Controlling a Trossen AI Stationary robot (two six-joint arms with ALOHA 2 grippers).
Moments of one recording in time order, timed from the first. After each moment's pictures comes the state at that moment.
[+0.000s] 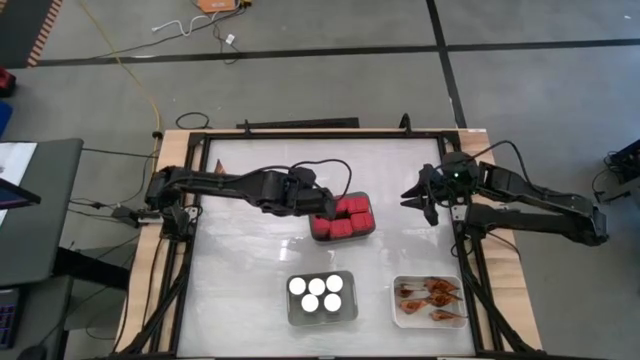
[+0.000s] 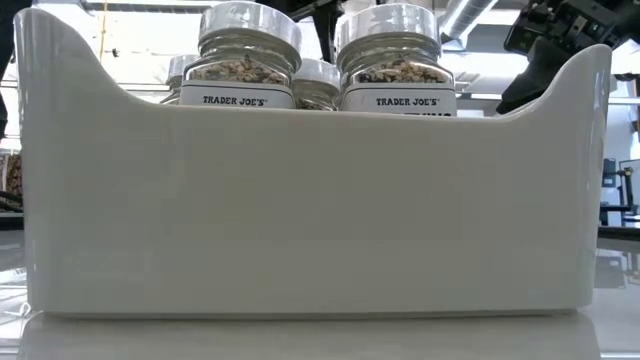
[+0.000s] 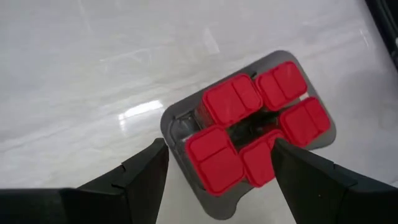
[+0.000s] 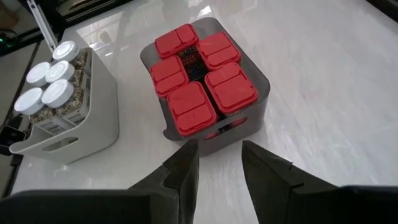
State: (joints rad) left arm -0.09 1.83 1.84 -1.13 -0.46 -1.26; right arm -0.38 0.60 0.59 -0.60 -0.29 0.11
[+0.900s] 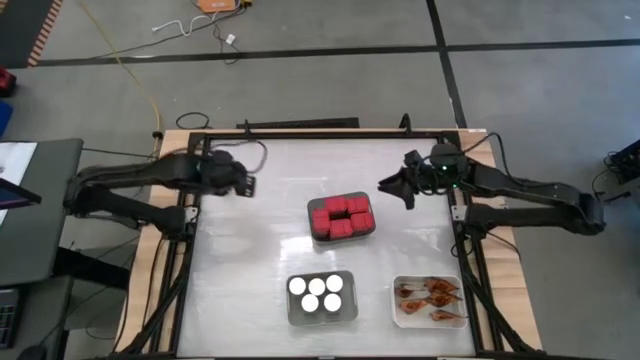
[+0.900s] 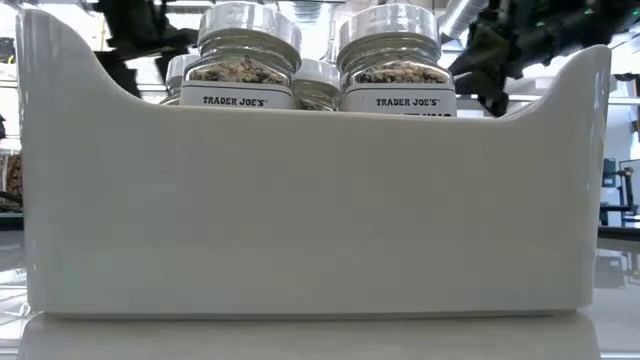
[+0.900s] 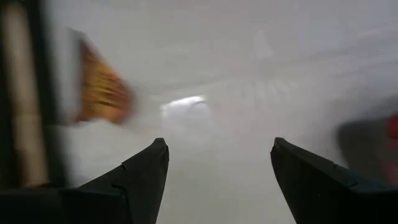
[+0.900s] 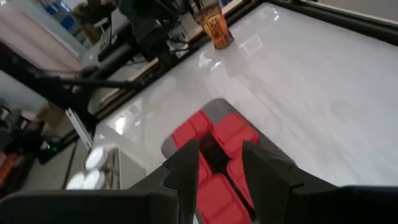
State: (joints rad) left arm 0.12 1.10 1.09 -1.18 -0.45 -1.19; right arm -0.38 0.80 0.59 -0.16 -0.29 0.45
